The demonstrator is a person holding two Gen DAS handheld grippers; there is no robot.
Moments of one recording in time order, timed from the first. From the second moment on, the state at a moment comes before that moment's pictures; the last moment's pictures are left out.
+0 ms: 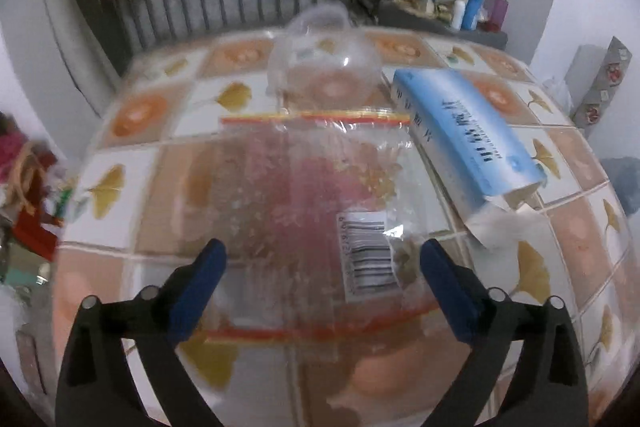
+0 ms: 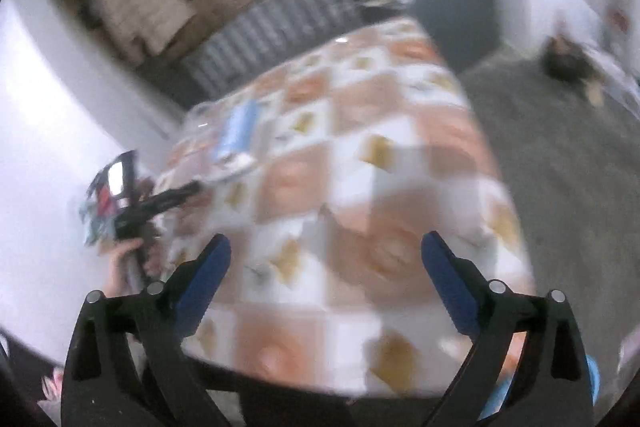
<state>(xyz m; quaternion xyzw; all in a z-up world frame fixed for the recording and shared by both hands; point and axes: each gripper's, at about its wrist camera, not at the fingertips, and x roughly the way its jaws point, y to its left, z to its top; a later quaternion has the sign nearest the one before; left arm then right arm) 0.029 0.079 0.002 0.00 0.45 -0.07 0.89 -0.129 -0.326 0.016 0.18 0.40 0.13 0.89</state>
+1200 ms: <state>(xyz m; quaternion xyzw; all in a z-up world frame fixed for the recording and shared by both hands) -0.034 0.109 0.027 -0.04 0.37 -0.11 0.92 0.013 -0.196 -0.011 0.00 0.48 0.18 0.86</state>
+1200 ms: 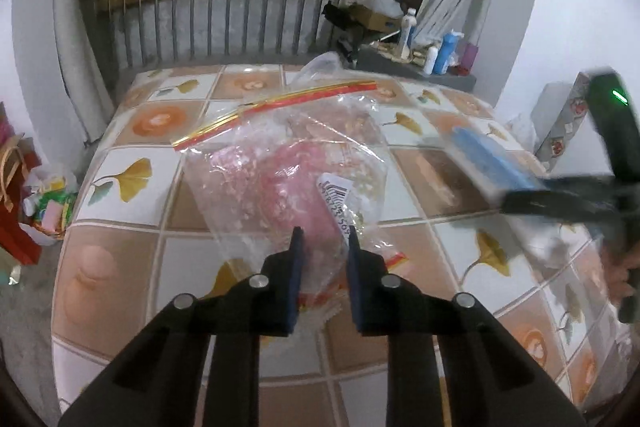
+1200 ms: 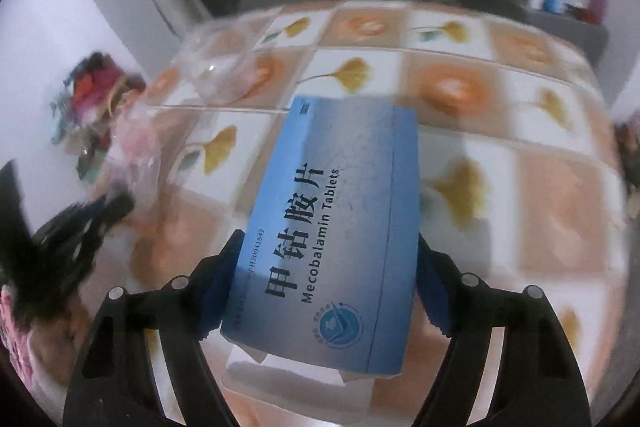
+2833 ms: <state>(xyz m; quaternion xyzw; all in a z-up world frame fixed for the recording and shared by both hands) -0.319 -0.398 -0.113 0.22 0.52 -0.53 0.63 -0.406 -0.640 -0.198 0.50 0.40 -0.28 0.71</state>
